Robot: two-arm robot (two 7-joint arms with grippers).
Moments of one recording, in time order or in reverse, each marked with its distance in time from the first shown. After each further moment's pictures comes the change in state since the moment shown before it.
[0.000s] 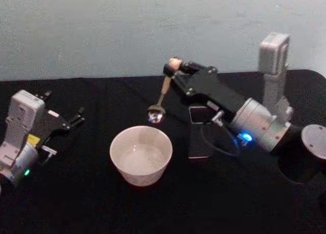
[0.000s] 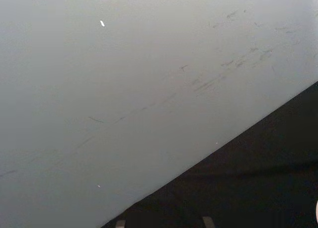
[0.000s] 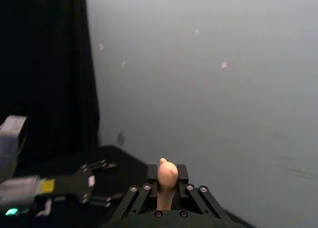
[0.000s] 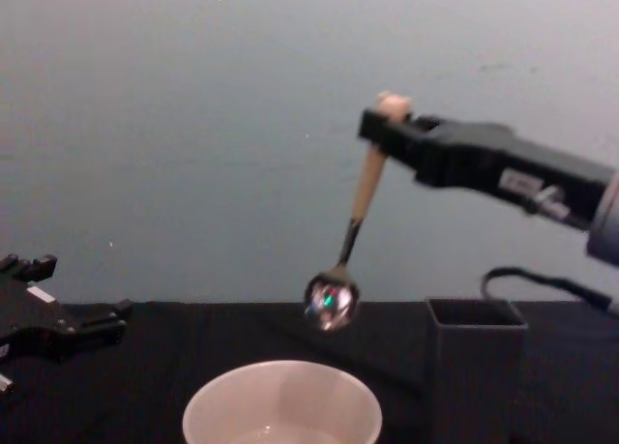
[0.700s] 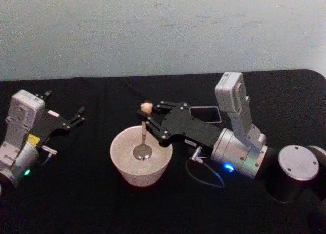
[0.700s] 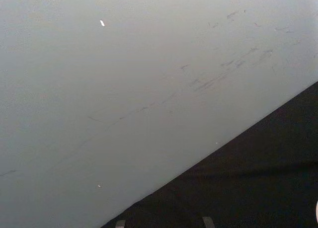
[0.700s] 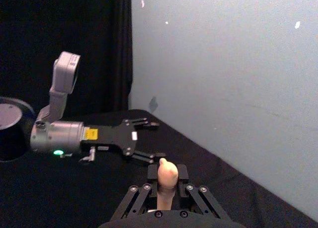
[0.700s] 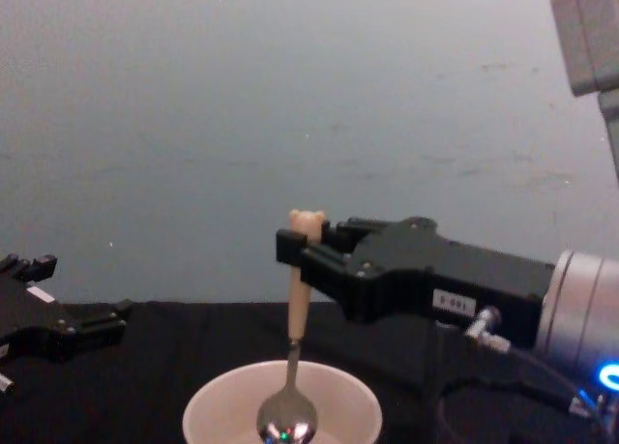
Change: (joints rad) left arm 0.000 0.000 0.000 0.000 0.000 0.000 0.000; right arm -0.018 0.014 -0.114 0.015 -0.126 -0.005 0.050
